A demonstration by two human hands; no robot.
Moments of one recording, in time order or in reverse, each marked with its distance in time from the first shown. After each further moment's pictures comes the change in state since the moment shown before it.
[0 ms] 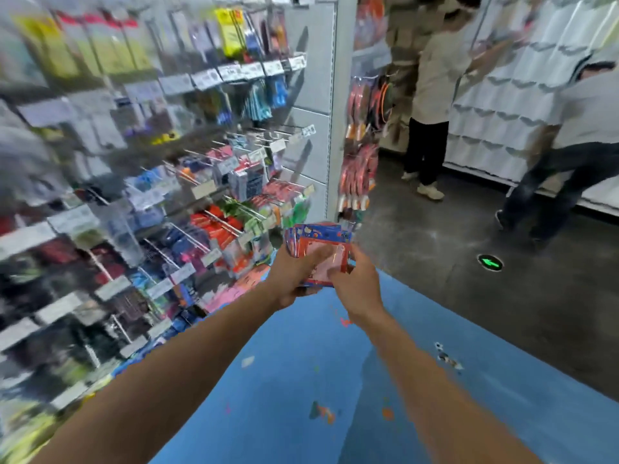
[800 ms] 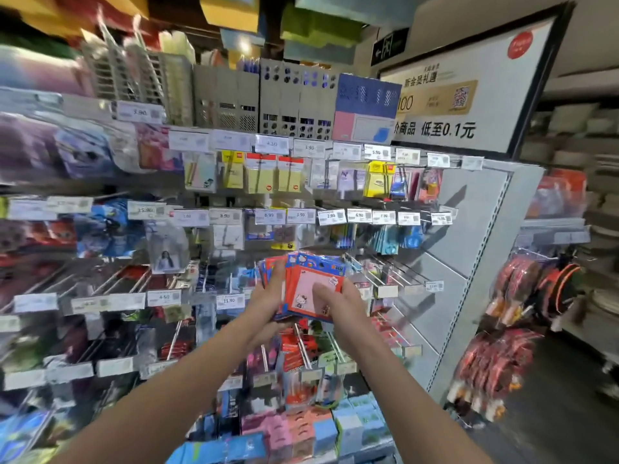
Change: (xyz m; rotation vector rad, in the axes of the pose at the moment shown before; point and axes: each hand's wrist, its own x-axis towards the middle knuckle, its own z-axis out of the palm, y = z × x) left_hand 0.167 0.163 -0.152 -0.320 0.795 0.171; right_hand 0.287 -0.144 0.174 0.280 -0.748 -0.130
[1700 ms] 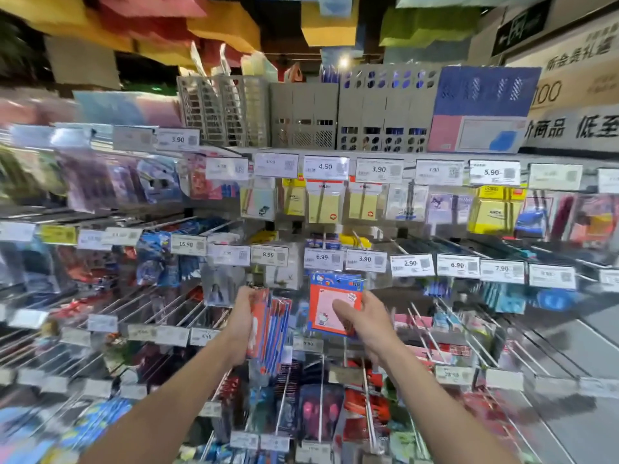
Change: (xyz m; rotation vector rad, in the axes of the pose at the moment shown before) left_hand 0.142 0.048 -0.107 0.143 0.319 0.064; right_hand 0.229 0.043 0.048 0.015 -0.345 -0.052
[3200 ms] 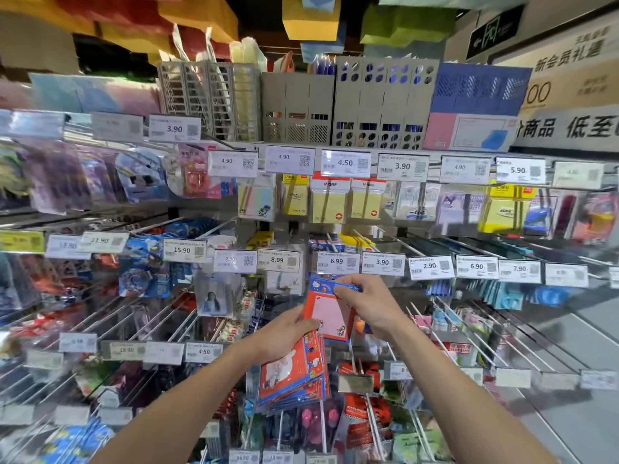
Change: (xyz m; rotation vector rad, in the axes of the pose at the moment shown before) left_hand 0.034 0.002 0.014 0.518 -0.576 0.194; right_hand 0.037 -0.031 0.030 -0.282 -0.067 -0.032
